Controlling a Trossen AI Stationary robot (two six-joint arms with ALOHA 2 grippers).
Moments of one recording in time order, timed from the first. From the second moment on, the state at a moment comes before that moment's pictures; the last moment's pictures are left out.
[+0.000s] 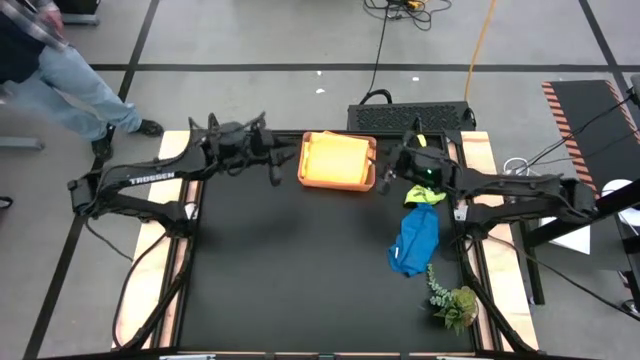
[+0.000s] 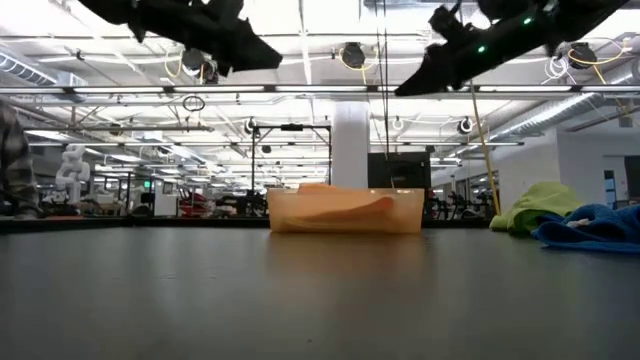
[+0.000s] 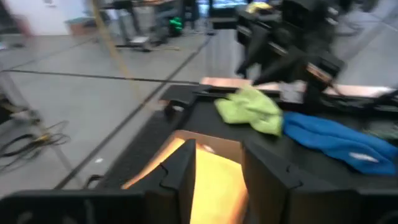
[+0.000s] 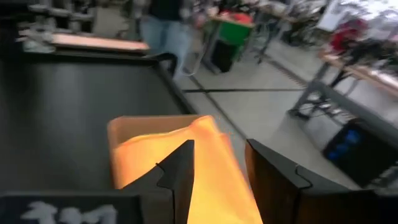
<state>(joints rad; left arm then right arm) 0.42 1.17 0.84 0.13 0.10 0.11 -0.30 1.04 0.59 0.21 0.29 -0.23</state>
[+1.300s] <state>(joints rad) 0.26 1.13 0.36 0.71 0.06 0.09 -0.26 1.12 0.62 -0.77 0.13 0.21</state>
